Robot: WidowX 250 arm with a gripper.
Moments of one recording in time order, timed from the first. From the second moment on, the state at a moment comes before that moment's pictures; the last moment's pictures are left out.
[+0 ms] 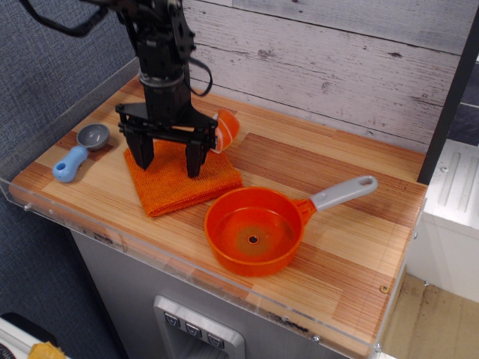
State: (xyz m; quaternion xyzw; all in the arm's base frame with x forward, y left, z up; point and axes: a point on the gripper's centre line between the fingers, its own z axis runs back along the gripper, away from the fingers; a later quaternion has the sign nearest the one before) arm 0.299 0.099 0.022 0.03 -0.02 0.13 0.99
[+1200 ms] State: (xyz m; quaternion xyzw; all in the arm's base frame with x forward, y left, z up) arm 0.317 0.063 0.012 0.01 -0.02 0.09 1.00
